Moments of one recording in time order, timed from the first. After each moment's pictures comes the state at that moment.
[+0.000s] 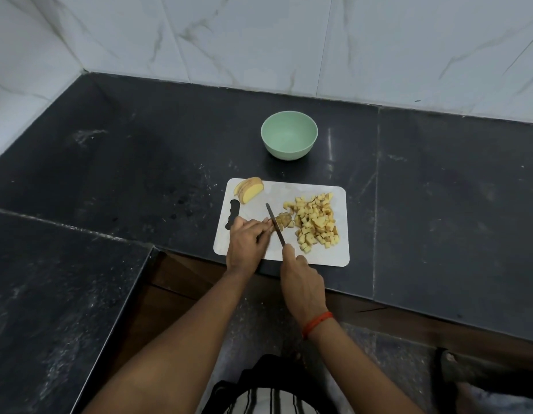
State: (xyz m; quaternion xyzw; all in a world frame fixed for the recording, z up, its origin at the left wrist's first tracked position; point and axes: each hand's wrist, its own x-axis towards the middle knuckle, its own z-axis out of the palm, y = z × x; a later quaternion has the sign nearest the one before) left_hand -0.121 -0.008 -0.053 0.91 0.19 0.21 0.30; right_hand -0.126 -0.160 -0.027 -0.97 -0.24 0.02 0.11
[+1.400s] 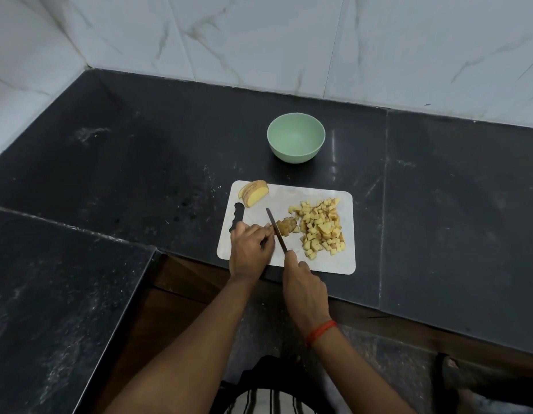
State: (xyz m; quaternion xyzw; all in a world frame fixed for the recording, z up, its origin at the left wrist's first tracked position) left_hand -0.122 -0.009 -0.060 0.91 0.22 0.23 0.25; right_hand -0.125 -0.155 -0.022 -0.96 -0.25 0.06 0.11
